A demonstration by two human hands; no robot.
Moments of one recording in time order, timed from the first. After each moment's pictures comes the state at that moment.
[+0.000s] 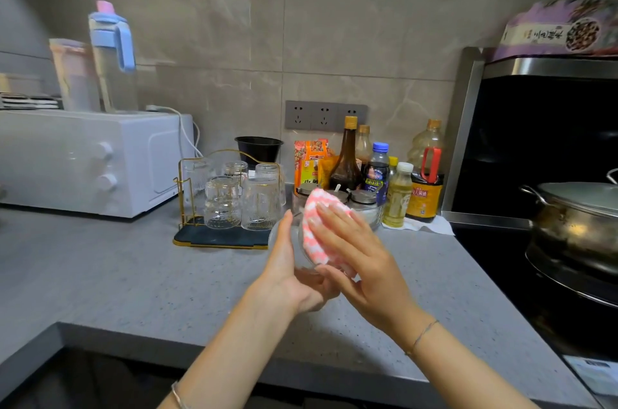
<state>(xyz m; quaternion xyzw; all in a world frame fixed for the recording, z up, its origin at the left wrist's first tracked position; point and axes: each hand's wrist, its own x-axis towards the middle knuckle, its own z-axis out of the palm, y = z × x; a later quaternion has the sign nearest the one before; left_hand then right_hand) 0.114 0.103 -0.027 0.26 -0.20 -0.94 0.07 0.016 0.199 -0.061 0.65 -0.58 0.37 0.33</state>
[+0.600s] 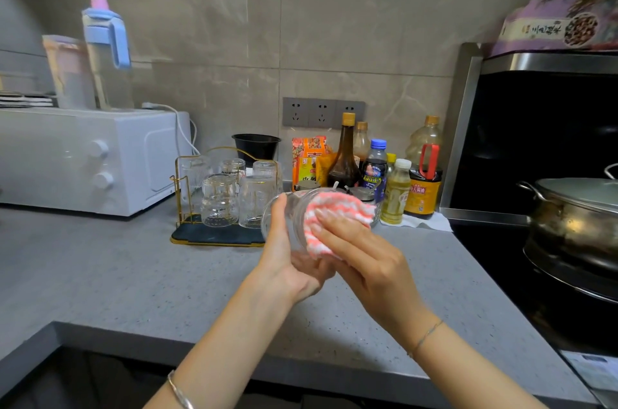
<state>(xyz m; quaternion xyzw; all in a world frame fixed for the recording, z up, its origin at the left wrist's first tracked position) 0.113 0.102 -0.017 0.21 -0.22 -0.95 0.08 0.018 0.208 -0.057 0.64 -0.54 0.36 0.40</state>
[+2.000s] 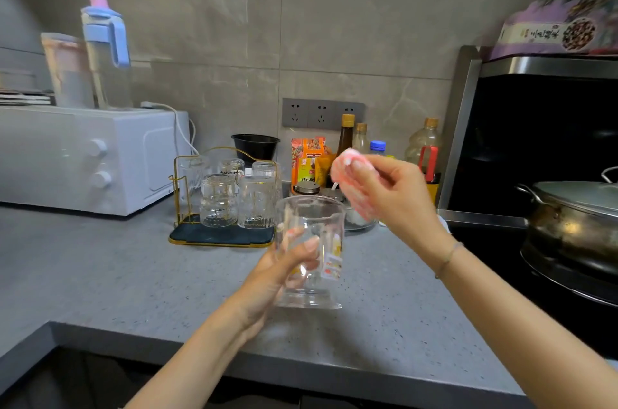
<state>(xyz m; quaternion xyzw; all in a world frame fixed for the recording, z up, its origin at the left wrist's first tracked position) 0.132 0.080 -0.066 0.09 -0.67 -0.71 0.21 0.010 0.210 0.031 0.47 -0.67 0.57 0.11</state>
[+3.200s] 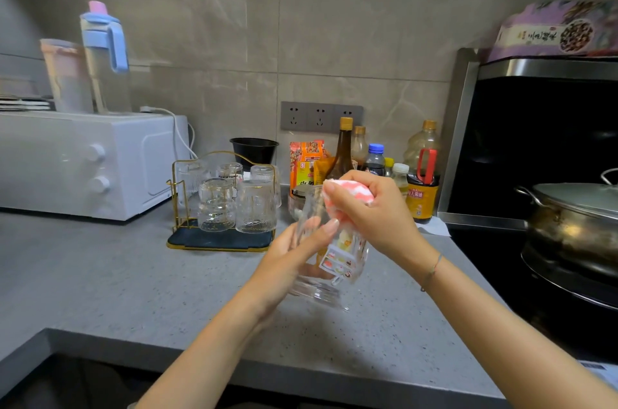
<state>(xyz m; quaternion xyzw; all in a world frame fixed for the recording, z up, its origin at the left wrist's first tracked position) 0.127 0.100 -0.034 0.09 -0.70 -0.67 0.22 0.018 0.201 0.023 0.52 -0.65 0.56 0.06</state>
